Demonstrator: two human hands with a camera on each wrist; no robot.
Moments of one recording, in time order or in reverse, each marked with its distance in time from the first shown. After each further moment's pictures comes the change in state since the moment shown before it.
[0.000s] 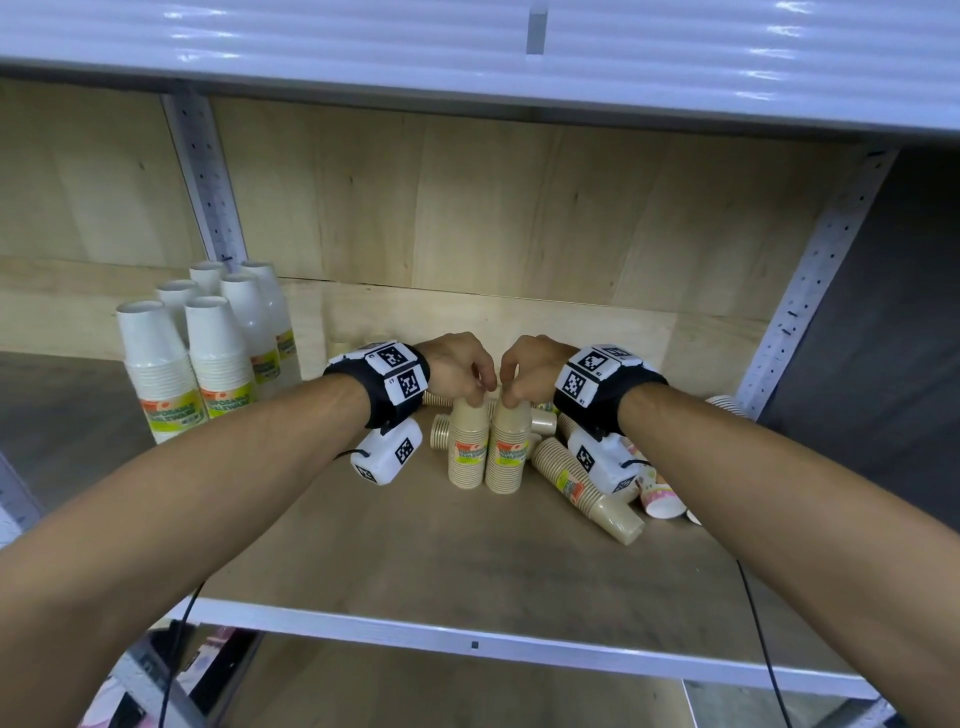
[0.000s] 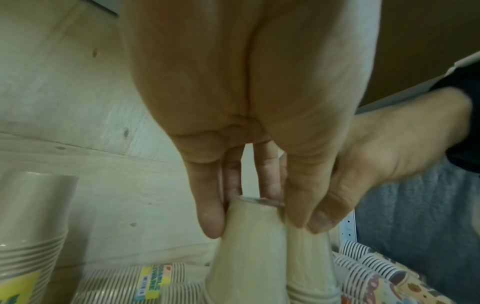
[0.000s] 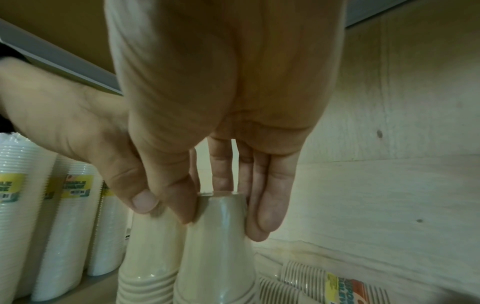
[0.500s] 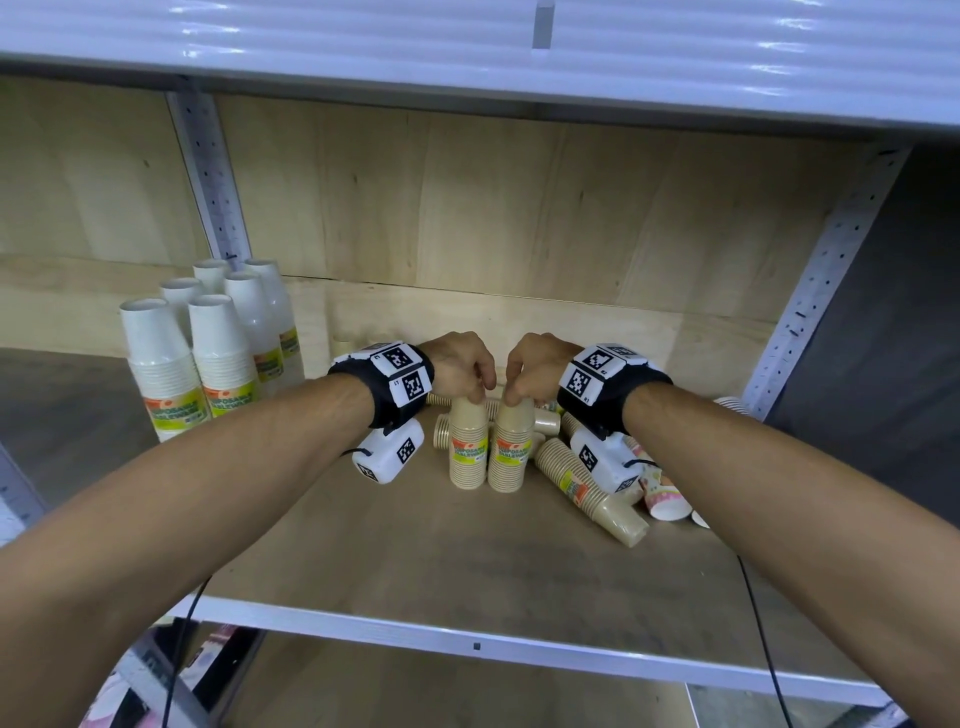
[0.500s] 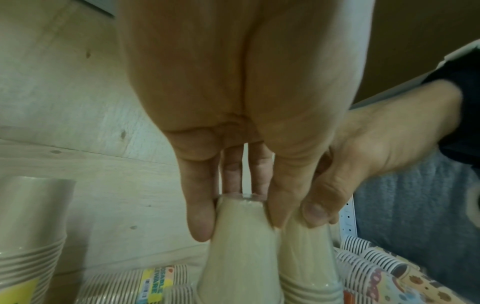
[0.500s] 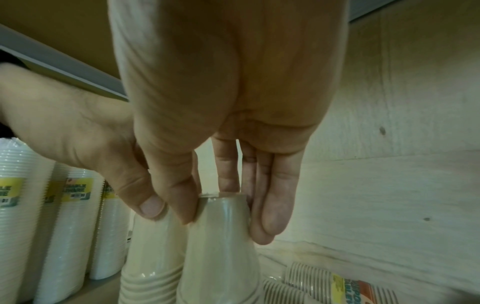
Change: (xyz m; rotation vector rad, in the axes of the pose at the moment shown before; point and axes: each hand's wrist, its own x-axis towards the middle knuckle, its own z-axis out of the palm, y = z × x) left_hand 0.004 -0.004 0.001 0.036 0.025 0.001; right_hand 0.004 0.002 0.001 0.047 0.024 0.028
